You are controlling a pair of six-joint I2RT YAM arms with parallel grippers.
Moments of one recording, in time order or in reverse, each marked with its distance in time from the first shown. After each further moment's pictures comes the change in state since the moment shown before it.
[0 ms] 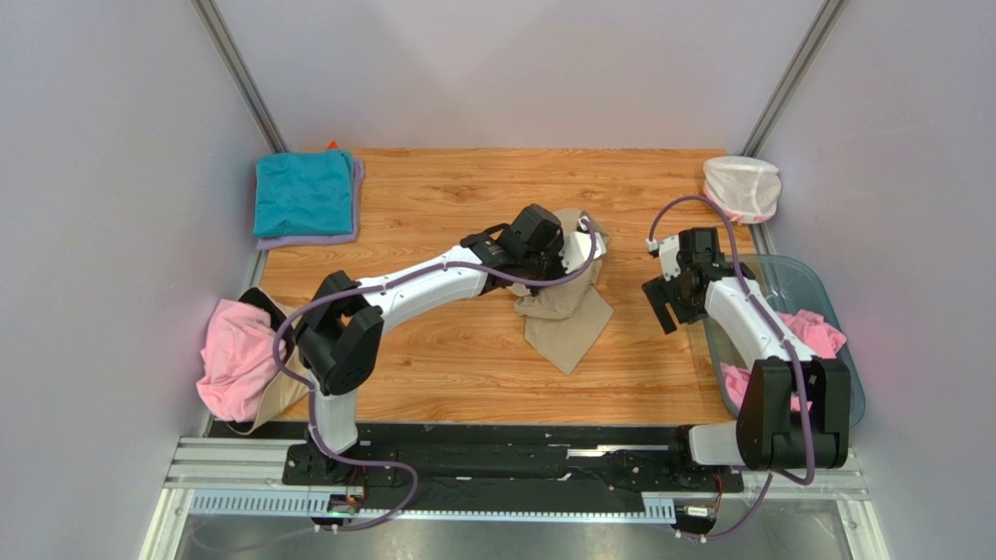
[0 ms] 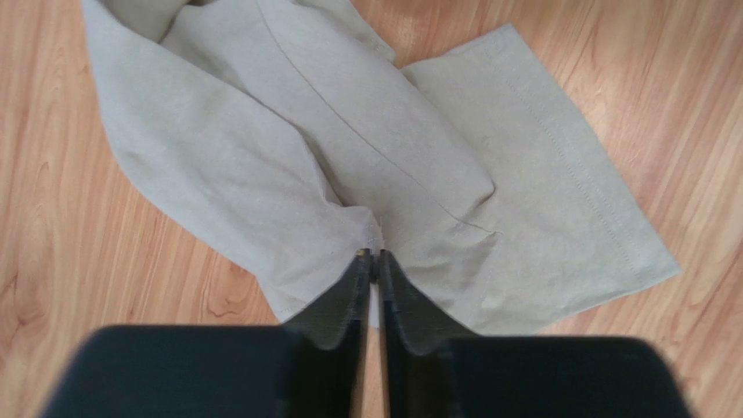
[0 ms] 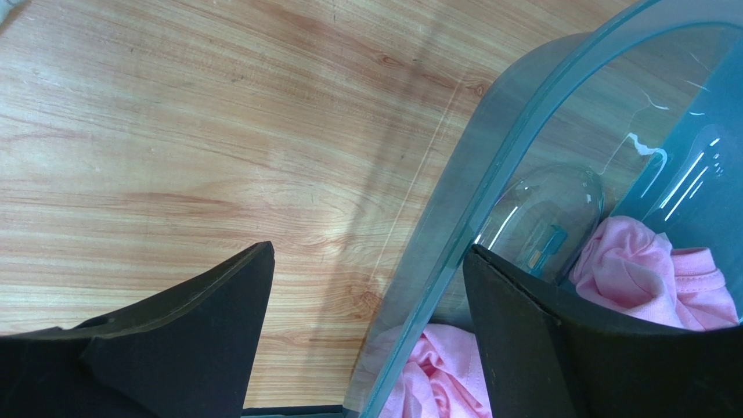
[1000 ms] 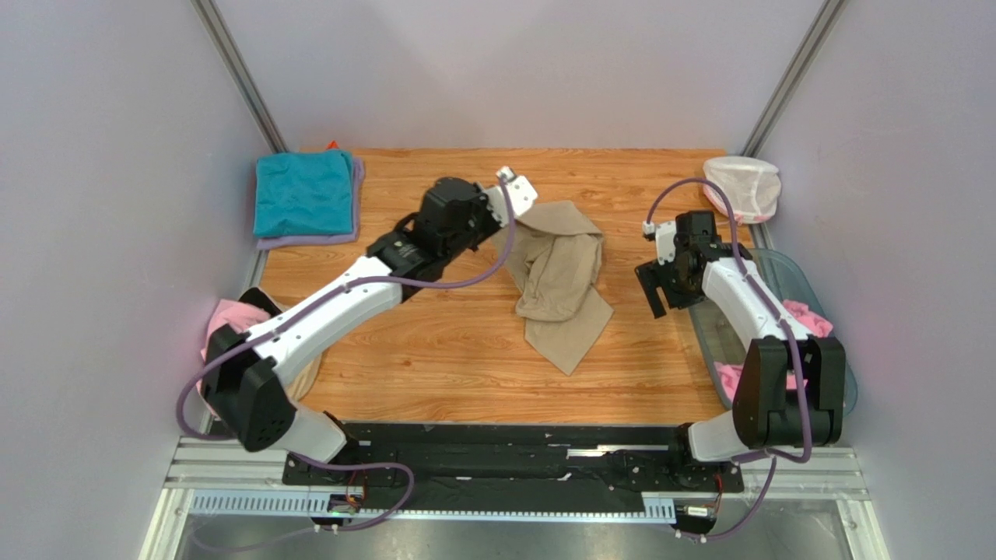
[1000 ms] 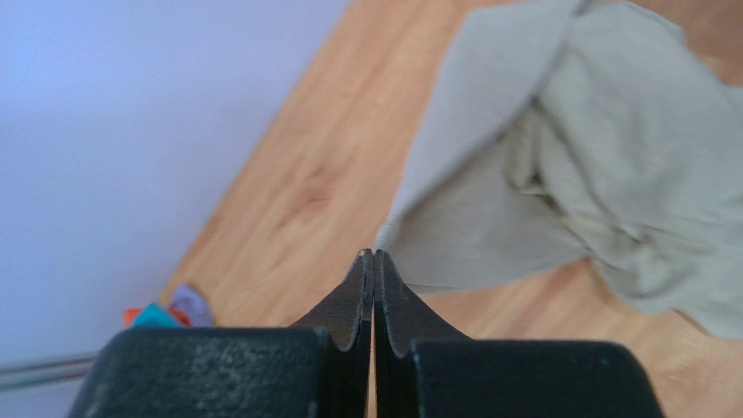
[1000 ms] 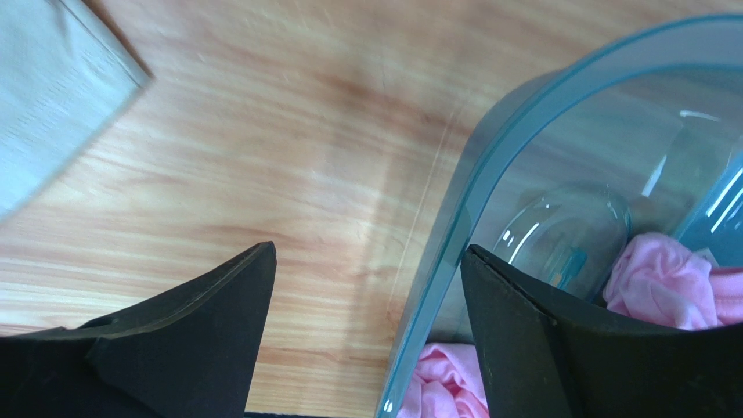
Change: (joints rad) left arm 0.122 -0.402 -0.216 0.158 -0.282 0.099; right arm 0.005 0.083 0.113 -0.050 -0.105 0.071
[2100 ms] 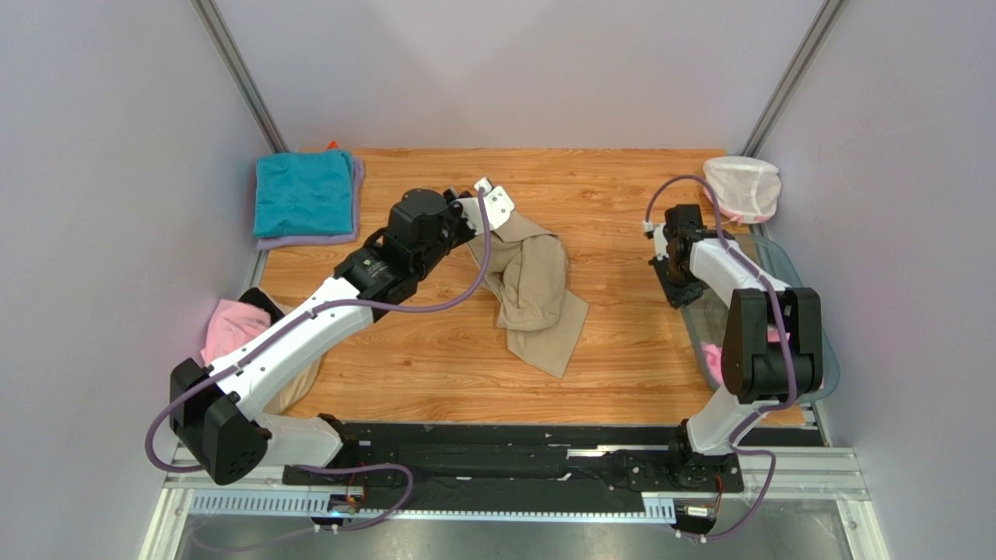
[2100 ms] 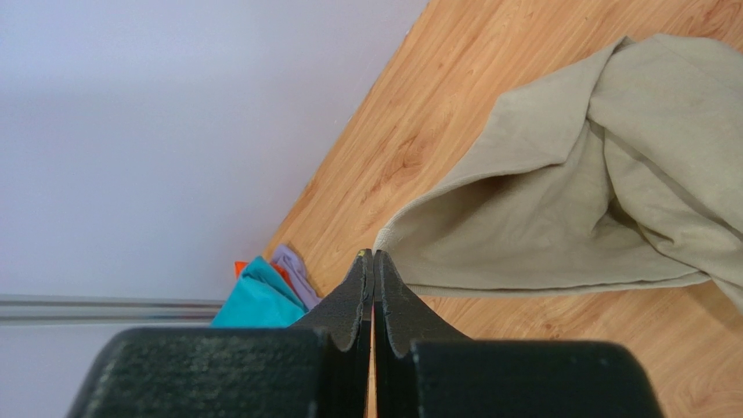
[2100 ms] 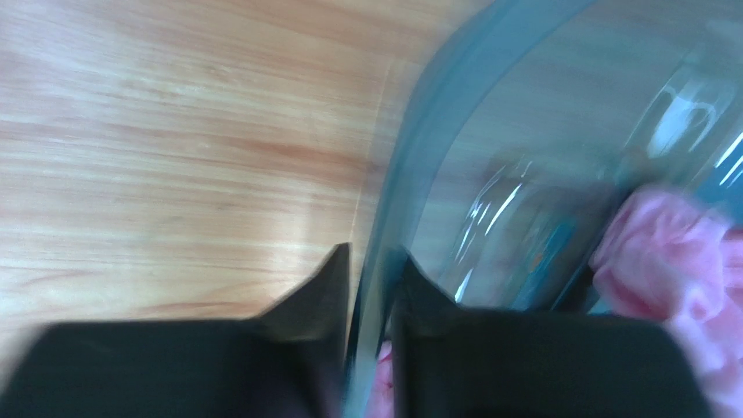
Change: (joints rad) left arm 0.044 -0.209 -0.108 0.013 -0.113 0.155; right arm -0.002 0.223 0.091 0.047 0.136 0.026
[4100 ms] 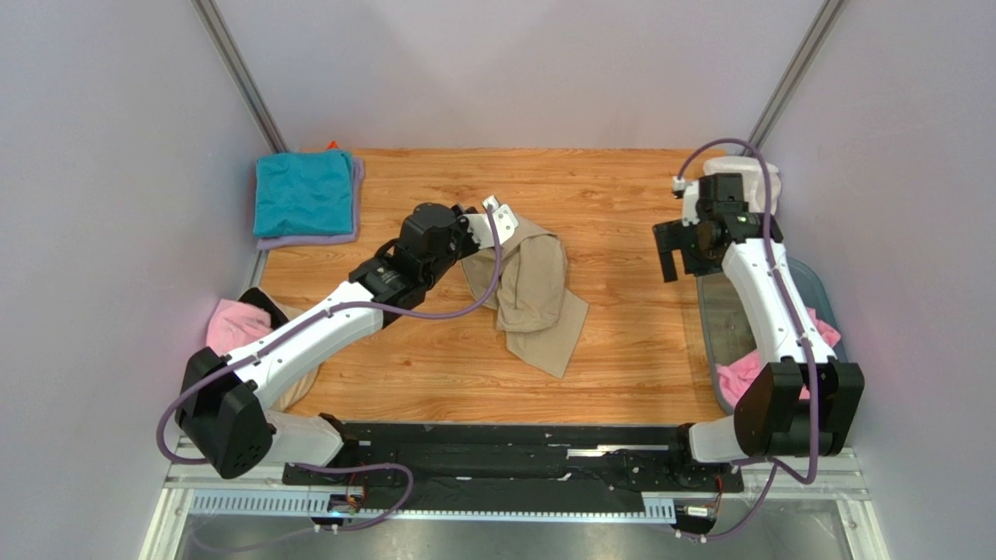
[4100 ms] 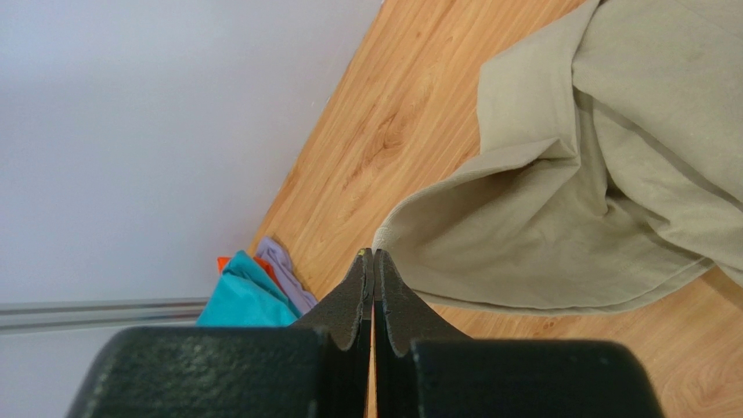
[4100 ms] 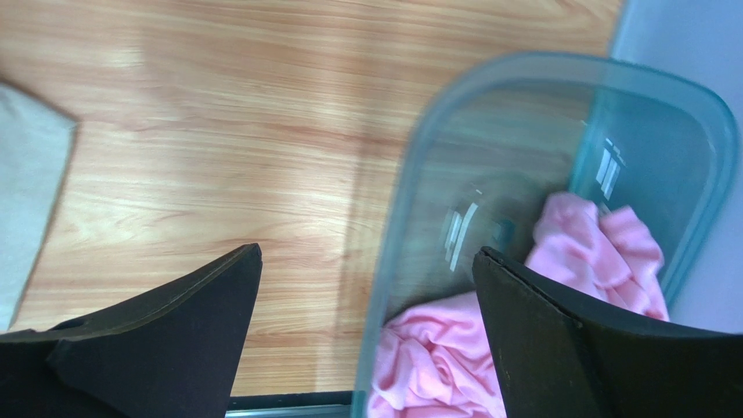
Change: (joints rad) left arm 0.000 0.031 -0.113 0.089 0.002 0.034; right arm -0.059 -0.263 0.196 -0.227 -0.051 0.106
